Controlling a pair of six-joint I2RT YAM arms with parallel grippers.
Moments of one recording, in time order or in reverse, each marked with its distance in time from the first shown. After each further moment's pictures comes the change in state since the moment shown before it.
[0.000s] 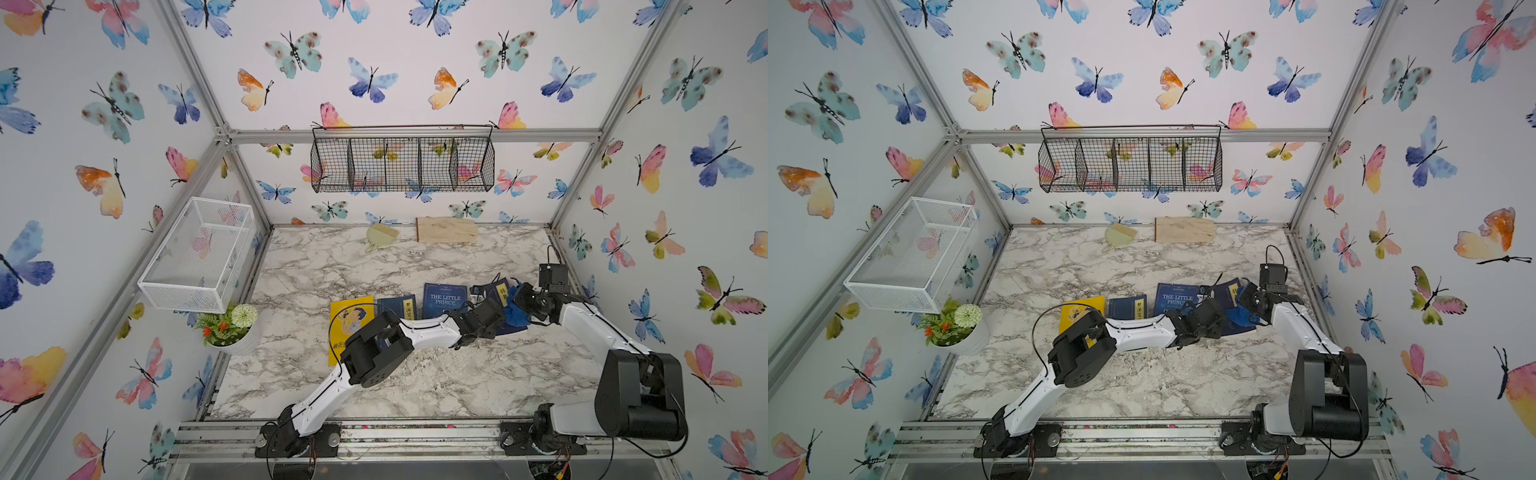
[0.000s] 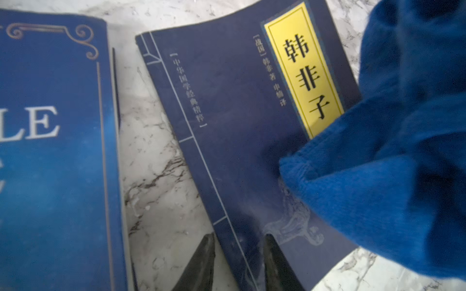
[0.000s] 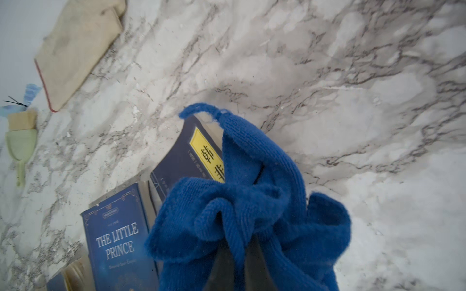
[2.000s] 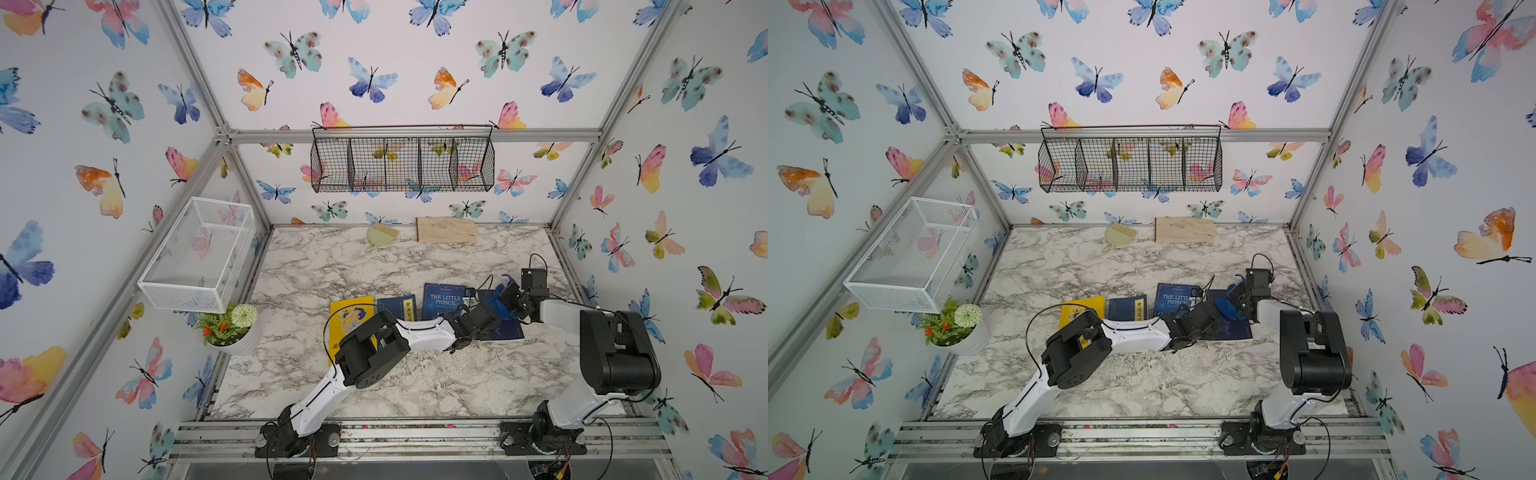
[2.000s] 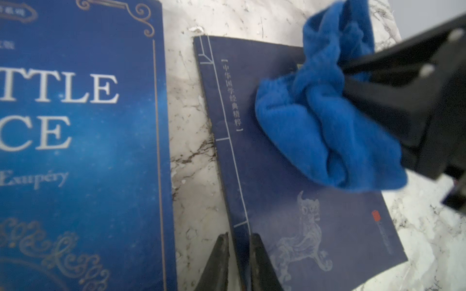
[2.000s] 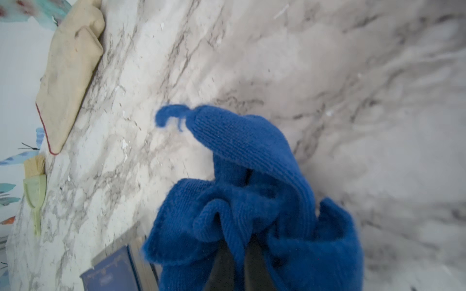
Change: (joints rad) left arm 0.003 -0.056 -0.110 0.040 -0.019 -0.072; right arm 0.075 0.164 -0.114 0.344 0.015 0.206
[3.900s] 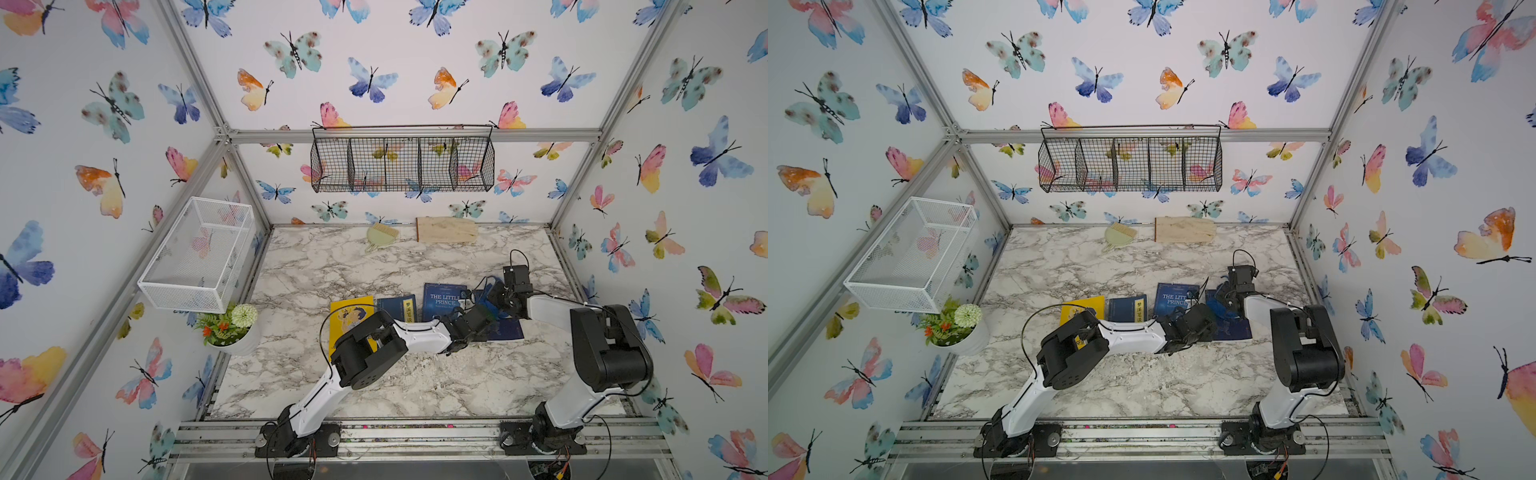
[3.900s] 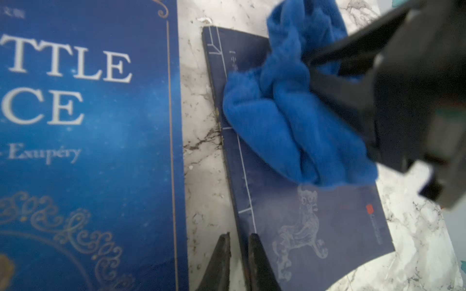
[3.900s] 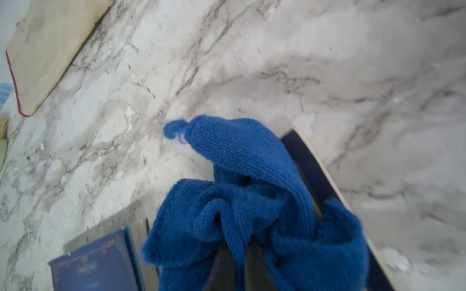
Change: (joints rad) left arm 0.000 -0.039 -0.094 0.087 0.024 -0.044; right arm 0.127 0.033 0.053 -0.057 0.112 -0.057
